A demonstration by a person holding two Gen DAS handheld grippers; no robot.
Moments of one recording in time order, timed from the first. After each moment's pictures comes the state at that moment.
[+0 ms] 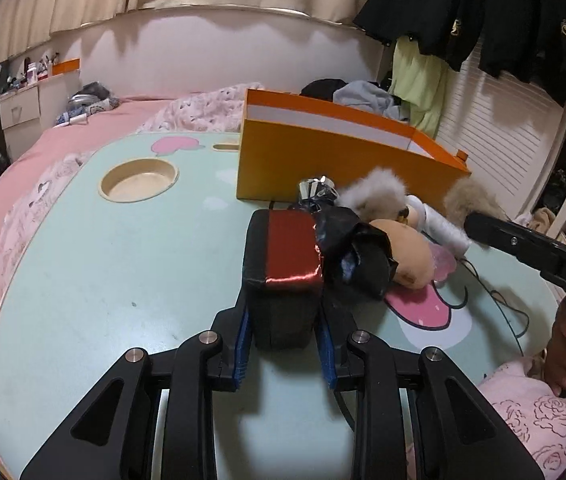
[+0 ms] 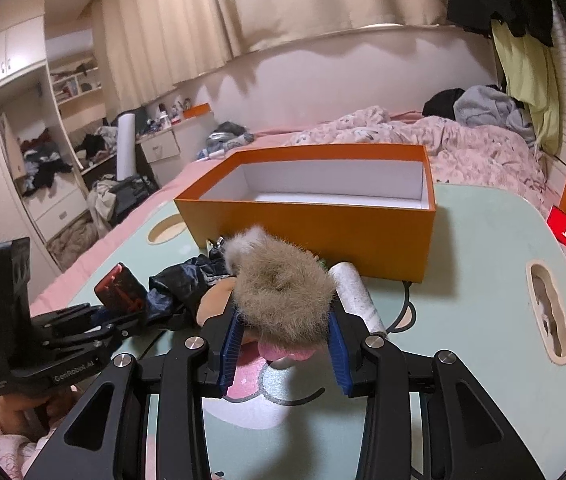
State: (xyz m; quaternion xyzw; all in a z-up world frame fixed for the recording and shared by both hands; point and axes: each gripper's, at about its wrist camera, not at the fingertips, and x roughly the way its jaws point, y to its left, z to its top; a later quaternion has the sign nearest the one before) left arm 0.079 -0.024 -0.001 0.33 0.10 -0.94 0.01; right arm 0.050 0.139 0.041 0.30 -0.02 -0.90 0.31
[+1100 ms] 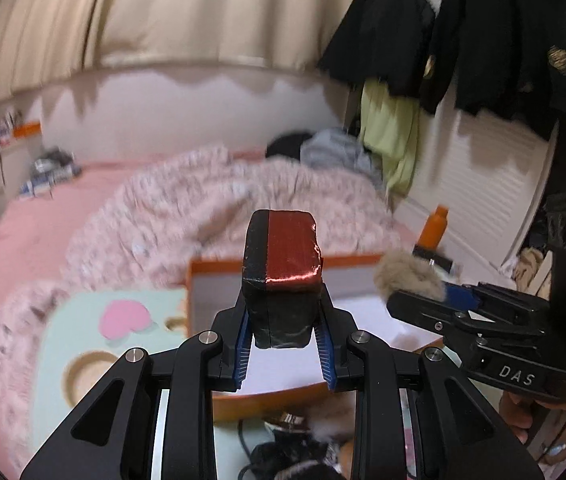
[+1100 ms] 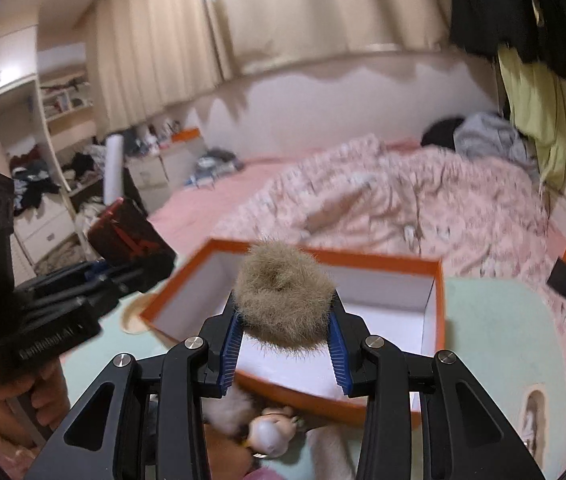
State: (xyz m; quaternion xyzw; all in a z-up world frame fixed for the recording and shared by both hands) left arm -0.049 -0.030 0.080 0.28 0.06 -0.96 -0.04; right arm -0.053 0.107 0.079 0.29 -0.02 -0.91 0.29
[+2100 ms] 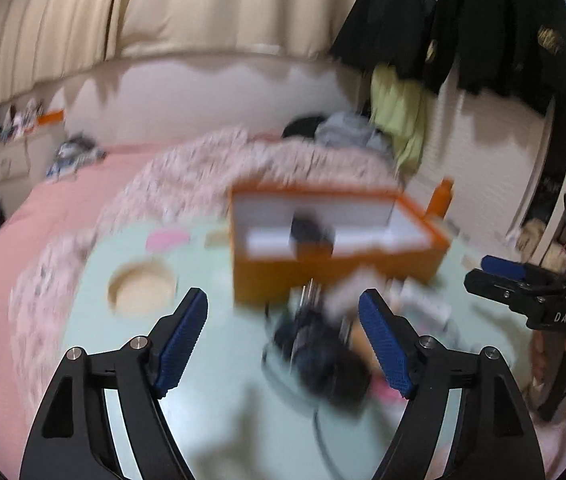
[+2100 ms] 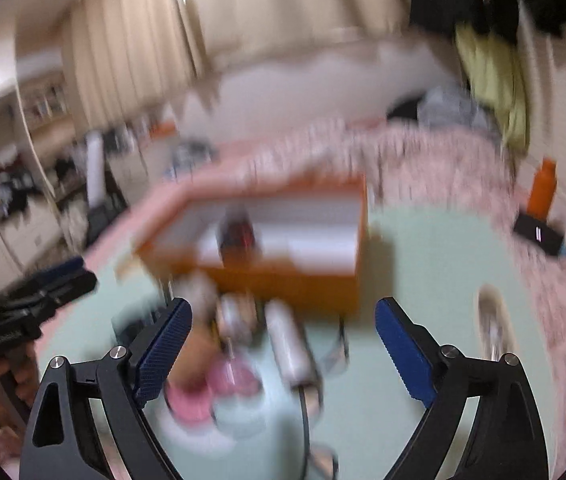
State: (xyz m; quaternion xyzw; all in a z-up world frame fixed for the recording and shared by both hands) left arm 0.066 -0.036 0.053 0.31 0.05 -0.95 0.00; right arm 0.020 0.173 0.050 0.35 -0.02 -0.90 0.25
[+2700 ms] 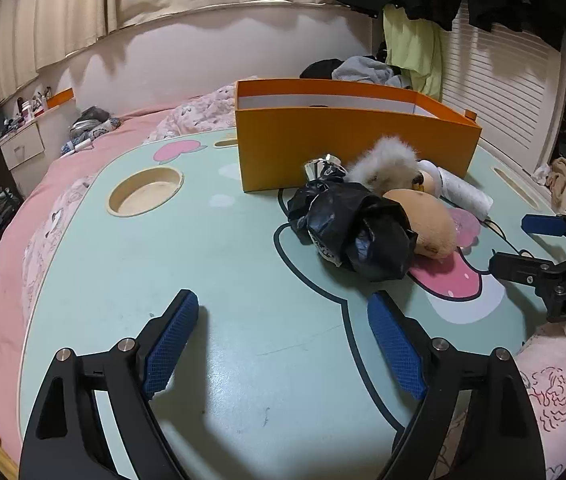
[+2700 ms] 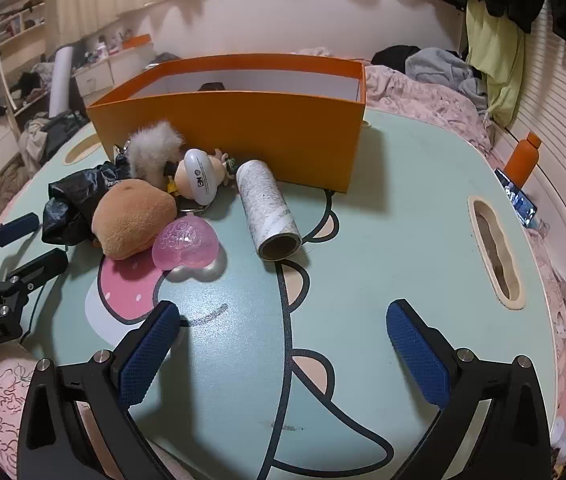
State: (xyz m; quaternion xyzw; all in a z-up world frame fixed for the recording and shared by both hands) left arm 0.075 -0.017 -0.004 0.35 0.00 -0.93 0.03; right arm 0.038 0.149 0.000 0.40 0.08 -0.89 0.19
